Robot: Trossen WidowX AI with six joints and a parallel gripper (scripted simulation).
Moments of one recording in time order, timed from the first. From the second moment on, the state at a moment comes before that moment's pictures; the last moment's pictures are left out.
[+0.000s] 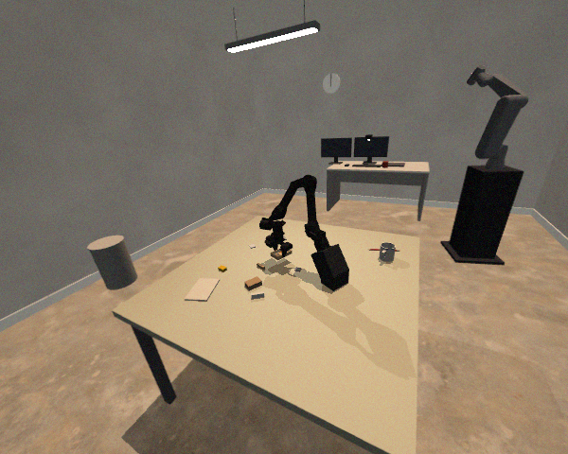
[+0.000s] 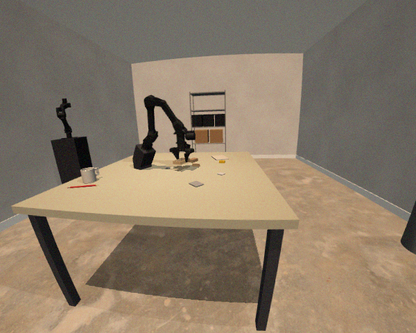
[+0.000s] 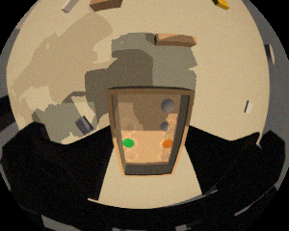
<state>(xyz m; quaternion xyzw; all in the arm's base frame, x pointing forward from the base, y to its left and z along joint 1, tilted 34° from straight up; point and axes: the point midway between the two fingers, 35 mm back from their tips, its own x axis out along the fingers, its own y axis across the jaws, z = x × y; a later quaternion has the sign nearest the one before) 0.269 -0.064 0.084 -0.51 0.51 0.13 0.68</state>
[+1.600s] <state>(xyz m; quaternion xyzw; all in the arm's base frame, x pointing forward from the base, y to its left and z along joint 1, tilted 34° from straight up) 0.270 -0.064 0.083 -0.51 0.51 0.13 0.68</state>
